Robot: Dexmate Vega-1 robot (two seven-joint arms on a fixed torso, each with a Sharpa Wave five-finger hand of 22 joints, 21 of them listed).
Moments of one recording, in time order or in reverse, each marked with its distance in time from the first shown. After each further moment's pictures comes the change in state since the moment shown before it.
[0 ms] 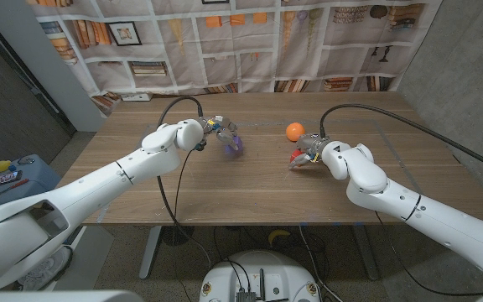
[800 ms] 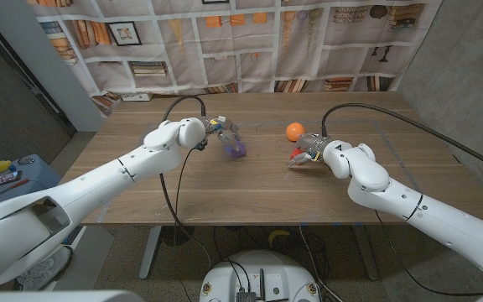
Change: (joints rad) left arm -0.033 -0.009 0.028 0.007 0.043 -0.004 -0.090; left_hand -0.051 -0.031 -0.022 0.006 0.000 -0.173 0.036 -0.046 -0.017 -0.089 0.035 -0.008 0.000 -0.075 0.000 -0.005 0.000 -0.051 0.019 -0.012 0.000; right arm -0.007 0.001 0.021 0.003 0.042 0.007 -0.021; right_hand -0.045 0.008 -0.015 0.015 0.000 -0.025 0.003 -0.014 0.000 -0.014 0.004 0.000 0.000 -0.007 0.007 -0.008 0.000 -0.009 0.009 0.000 0.000
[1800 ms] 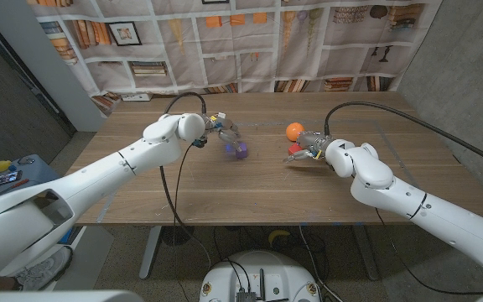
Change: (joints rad) left arm -0.032 -0.004 -0.012 0.028 -0.052 -0.024 -0.074; left_hand -0.108 -0.024 -0.030 0.014 0.000 -0.218 0.049 0.000 -0.018 -0.111 0.065 0.000 0.000 -0.124 0.035 0.000 0.000 -0.125 0.019 -0.008 -0.006; right arm -0.003 -0.017 0.019 -0.003 0.080 0.010 -0.063; right_hand -0.117 -0.022 -0.040 0.026 0.015 -0.116 0.030 -0.068 -0.005 -0.034 0.012 0.005 0.005 -0.016 0.016 -0.008 0.009 -0.025 0.011 0.000 0.000
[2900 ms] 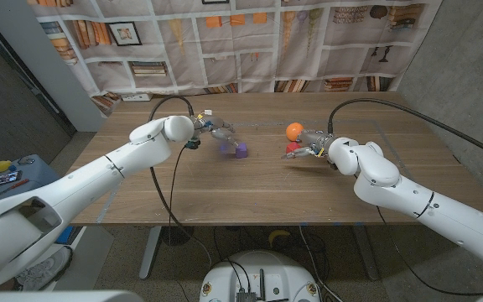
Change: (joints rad) left arm 0.084 0.038 -0.109 -0.009 -0.219 0.018 0.117; left_hand -0.044 0.028 -0.004 0.004 0.000 -0.126 -0.014 -0.007 0.000 -0.032 0.014 0.004 0.000 -0.033 0.019 0.000 0.000 -0.024 -0.002 0.000 0.000; right arm -0.012 -0.035 0.019 -0.063 0.087 -0.046 -0.016; right_hand -0.050 0.005 -0.022 0.005 0.008 -0.115 0.018 -0.087 -0.037 -0.023 0.013 0.000 -0.004 -0.023 0.012 -0.007 0.000 -0.028 0.021 -0.003 0.000
